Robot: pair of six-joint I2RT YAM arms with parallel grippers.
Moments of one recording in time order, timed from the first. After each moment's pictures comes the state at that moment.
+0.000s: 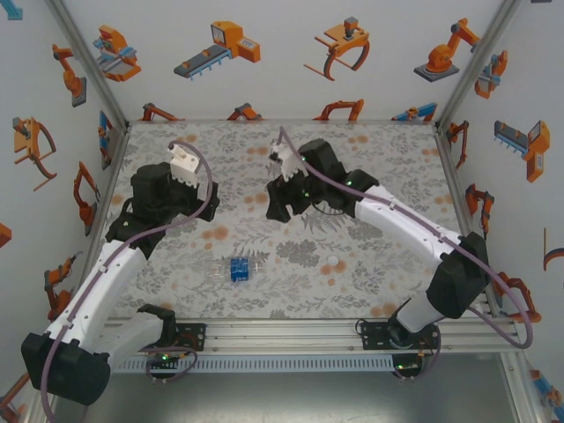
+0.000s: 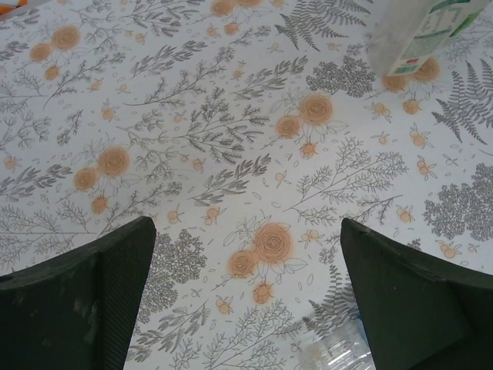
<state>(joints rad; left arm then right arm) -0.32 0.99 0.88 -0.34 0.11 0.13 0.75 1.54 1.34 -0.50 -0.41 0.03</state>
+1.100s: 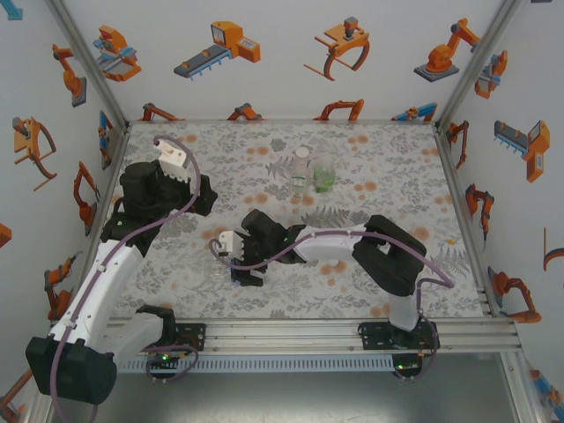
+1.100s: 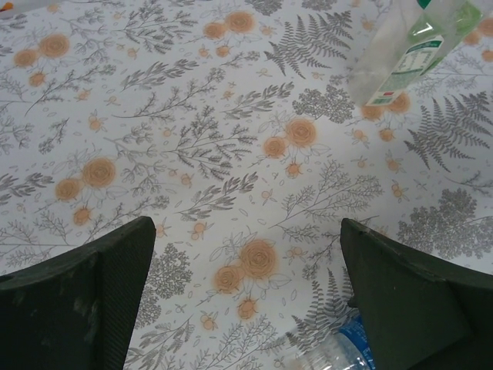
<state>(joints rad) -0.23 0.99 0.87 -0.29 0.25 0.07 1.06 1.91 1.12 -0.03 -0.45 -0.41</state>
